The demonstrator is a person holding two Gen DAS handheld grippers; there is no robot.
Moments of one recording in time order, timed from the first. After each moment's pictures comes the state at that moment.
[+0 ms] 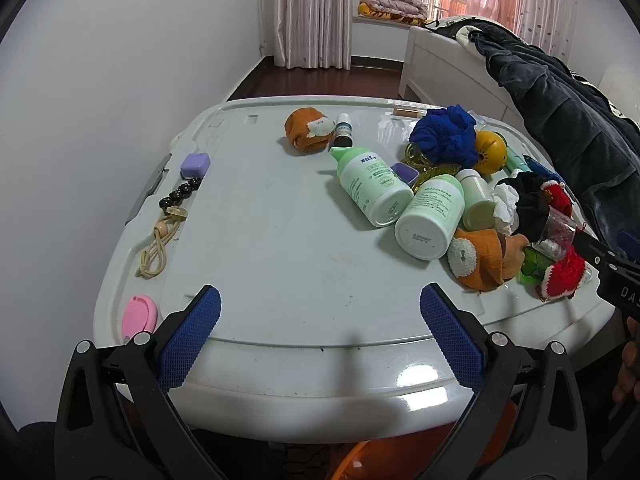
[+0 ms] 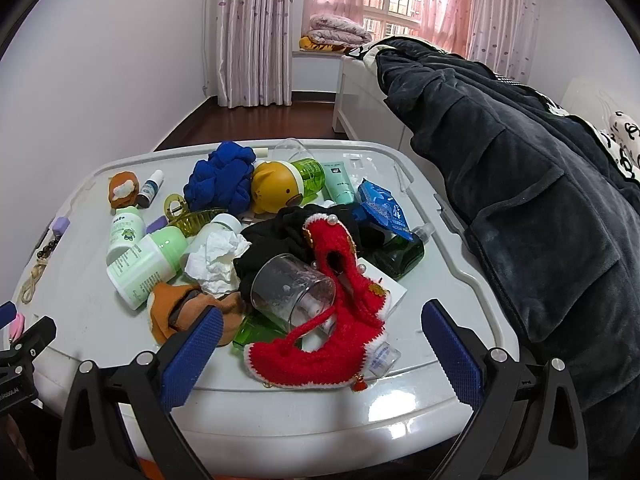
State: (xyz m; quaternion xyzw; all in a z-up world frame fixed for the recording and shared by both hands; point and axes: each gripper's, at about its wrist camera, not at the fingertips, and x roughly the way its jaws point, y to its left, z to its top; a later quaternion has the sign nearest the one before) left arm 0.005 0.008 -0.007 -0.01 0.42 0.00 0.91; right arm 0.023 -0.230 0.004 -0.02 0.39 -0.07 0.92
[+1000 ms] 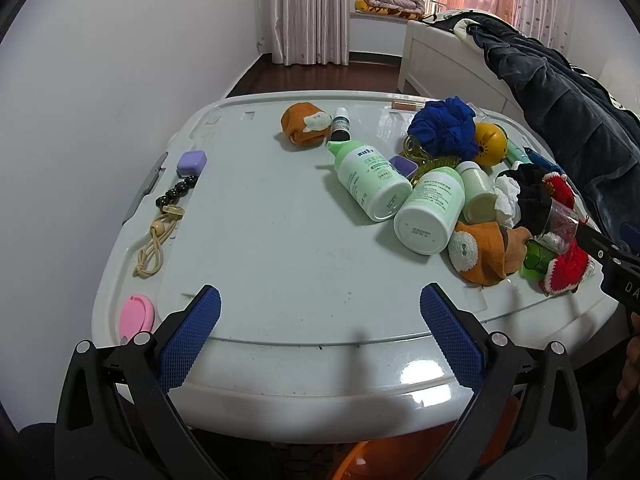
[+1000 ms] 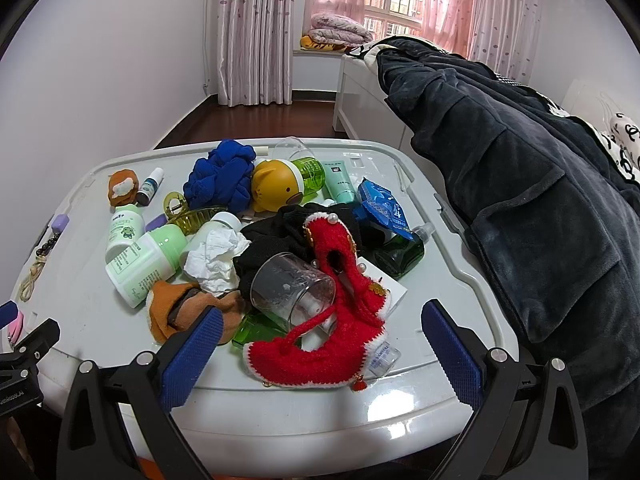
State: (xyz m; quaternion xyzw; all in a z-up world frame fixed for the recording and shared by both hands) left arm 0.006 0.005 -0.011 -0.01 0.43 0.00 0.90; right arm 0.024 -0.227 -0.001 -0.02 0.39 -0.07 0.92
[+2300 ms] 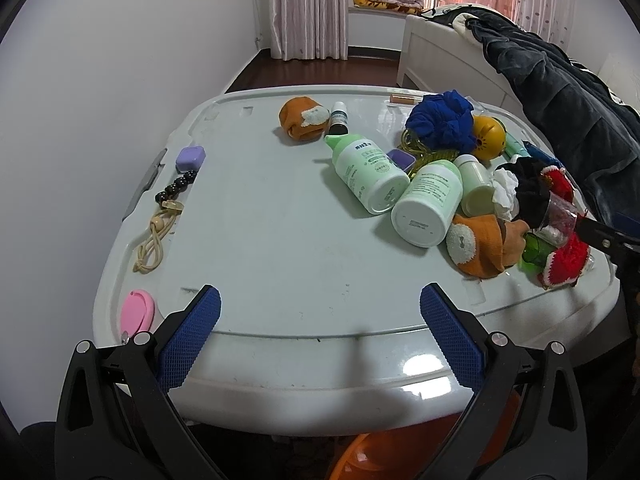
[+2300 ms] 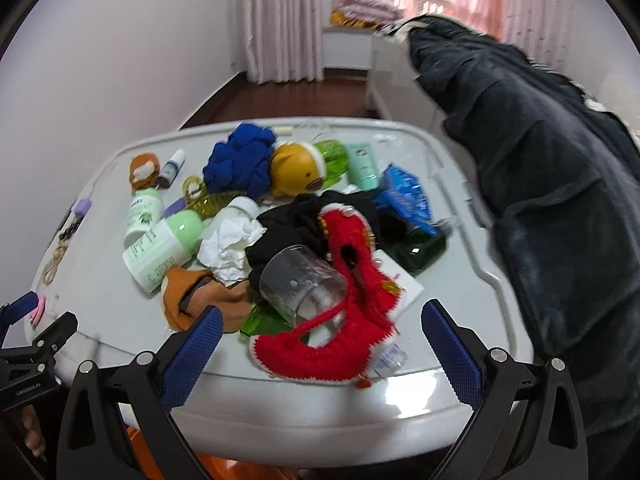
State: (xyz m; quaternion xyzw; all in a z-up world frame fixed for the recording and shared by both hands) left arm 0.004 0.001 -0.010 0.00 0.44 0.00 0.90; right arm 0.044 -0.239 -0.003 -0.01 0.45 0.01 0.89
